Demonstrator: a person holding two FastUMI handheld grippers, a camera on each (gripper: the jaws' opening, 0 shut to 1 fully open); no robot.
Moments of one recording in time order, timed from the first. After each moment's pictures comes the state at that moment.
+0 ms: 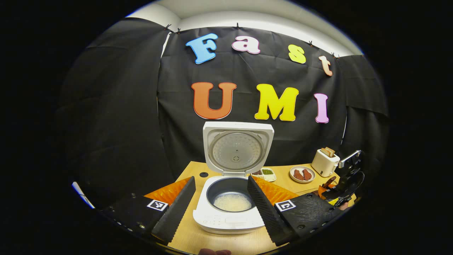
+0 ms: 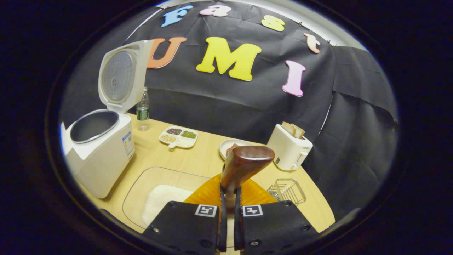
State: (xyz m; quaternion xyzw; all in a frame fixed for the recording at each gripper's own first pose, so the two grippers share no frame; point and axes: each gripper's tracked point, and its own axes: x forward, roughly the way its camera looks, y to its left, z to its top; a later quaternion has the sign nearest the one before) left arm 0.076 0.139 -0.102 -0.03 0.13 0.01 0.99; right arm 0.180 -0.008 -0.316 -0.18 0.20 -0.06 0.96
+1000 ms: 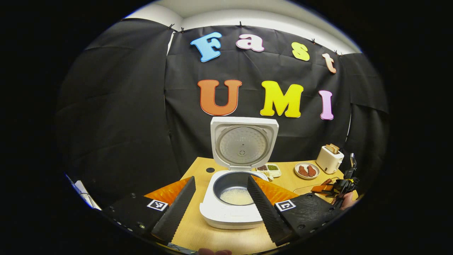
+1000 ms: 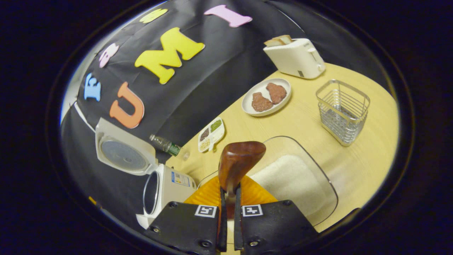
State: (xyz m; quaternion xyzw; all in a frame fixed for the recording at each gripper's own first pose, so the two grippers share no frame) left arm 0.056 0.140 -0.106 -0.03 0.14 0.04 0.99; right arm 0.176 0.017 -0.344 0.35 0.31 0.00 0.88
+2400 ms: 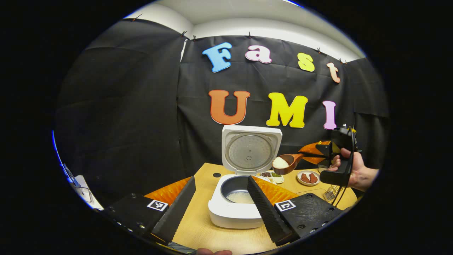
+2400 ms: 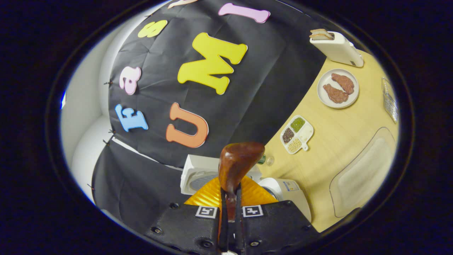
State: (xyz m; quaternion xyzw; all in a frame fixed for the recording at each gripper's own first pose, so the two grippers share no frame) left arm 0.011 0.179 -0.101 -0.06 0.10 0.08 0.99; right arm 0.247 0.217 -0.175 0.46 0.27 0.15 0.83
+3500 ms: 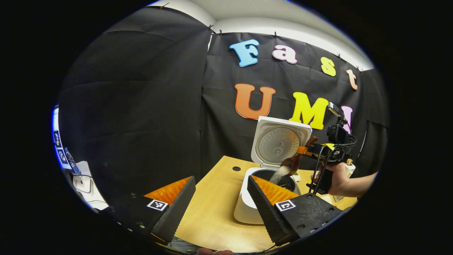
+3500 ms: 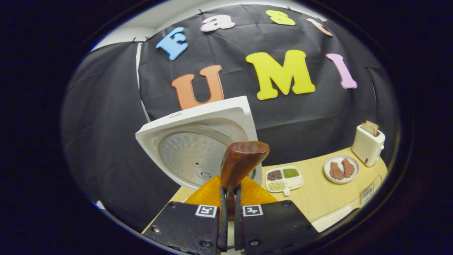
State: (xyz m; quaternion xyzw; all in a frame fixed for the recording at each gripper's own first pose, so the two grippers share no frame) left arm -0.014 0.250 -0.135 -0.09 0.11 0.13 0.98; right arm 0.267 0.312 -0.208 0.02 0.16 0.13 0.98
